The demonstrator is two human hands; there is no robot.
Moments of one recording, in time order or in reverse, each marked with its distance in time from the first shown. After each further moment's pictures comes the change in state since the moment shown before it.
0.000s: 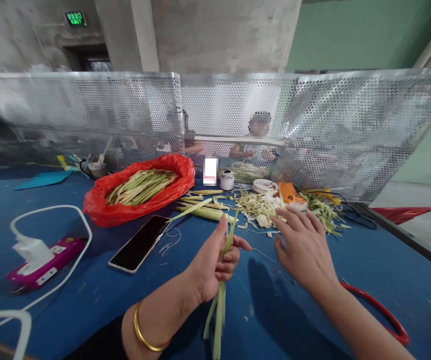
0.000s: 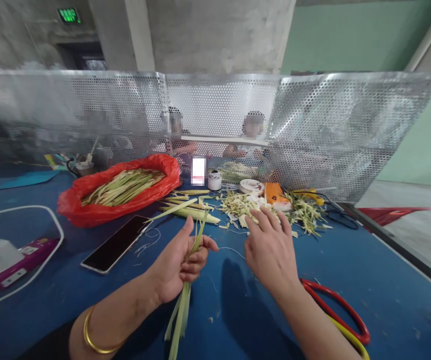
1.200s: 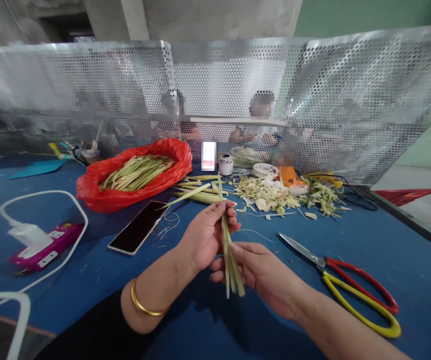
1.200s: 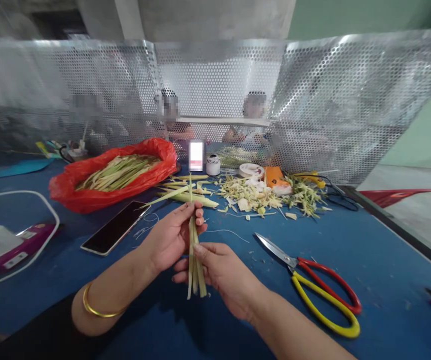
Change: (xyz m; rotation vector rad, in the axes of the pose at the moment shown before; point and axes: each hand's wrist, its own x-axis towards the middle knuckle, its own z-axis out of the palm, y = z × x) left_hand 0.012 0.001 0.002 -0.328 0.123 0.311; right_hand -0.023 -0.083 0.003 1.742 -0.773 0.940
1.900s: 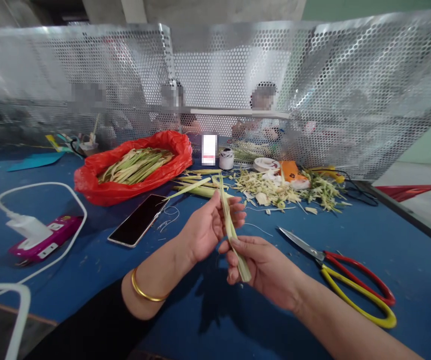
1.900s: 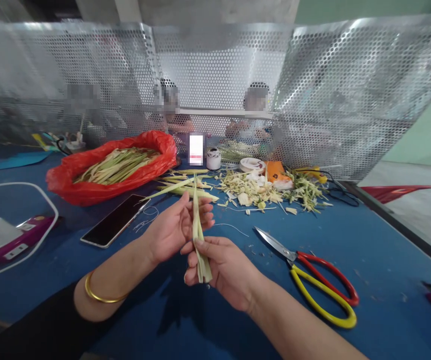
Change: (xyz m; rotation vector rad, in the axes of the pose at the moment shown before) left_hand 0.005 0.001 -0.007 -0.005 -0.033 -0.162; right_hand -0.001 0.000 -0.005 0.193 -0.079 0.041
